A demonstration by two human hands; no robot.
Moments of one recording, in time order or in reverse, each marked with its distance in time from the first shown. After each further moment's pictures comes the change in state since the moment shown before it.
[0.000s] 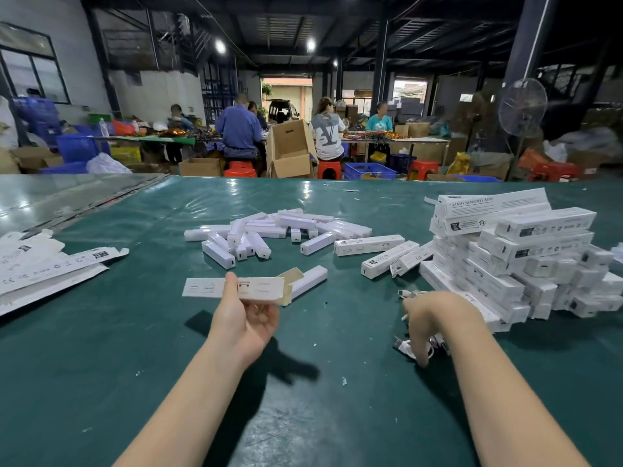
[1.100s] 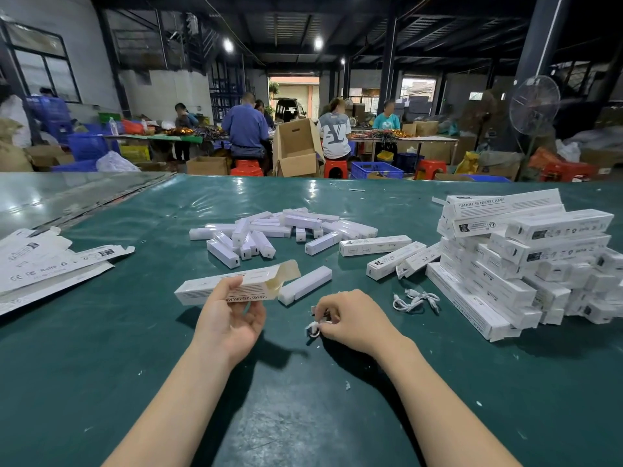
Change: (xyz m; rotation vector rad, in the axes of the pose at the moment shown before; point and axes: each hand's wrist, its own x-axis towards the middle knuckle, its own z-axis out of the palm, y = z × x) left_hand 0.003 0.013 -0.009 -0.046 0.029 -0.012; right_hand 0.032 -0.077 0.034 0.437 0.662 -0.620
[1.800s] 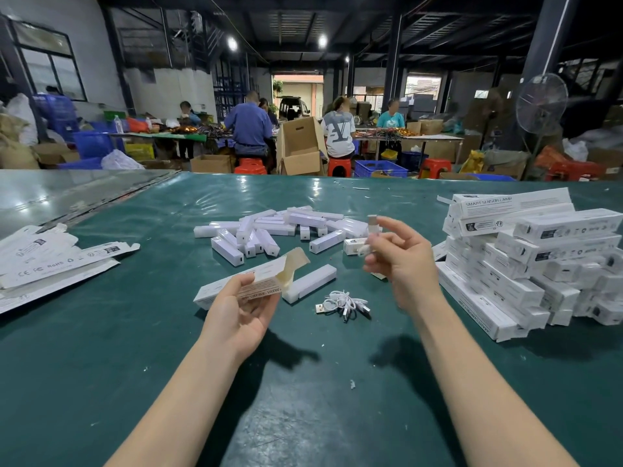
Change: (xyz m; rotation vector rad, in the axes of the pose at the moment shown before) left_hand -0.002 -0.001 0.001 -0.050 -0.101 -0.014; right_hand 0.002 -0.003 -0.063 1.353 0.508 0.062
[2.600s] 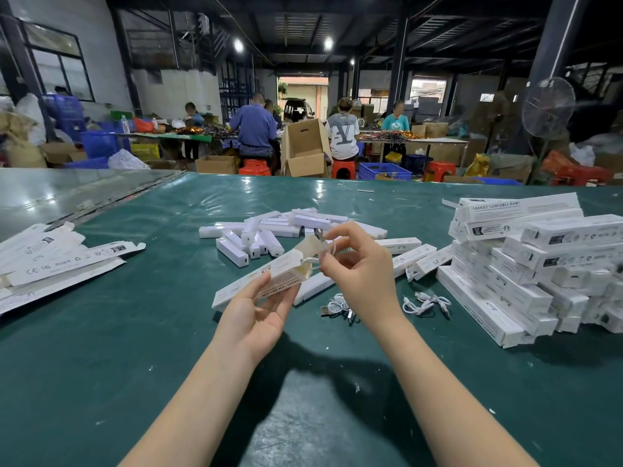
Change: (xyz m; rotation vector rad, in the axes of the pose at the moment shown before) left_hand -0.013 -0.006 0.014 -0.132 -0.076 0.009; right_hand -0.020 0.012 0.047 -0.545 -0.079 -0.360
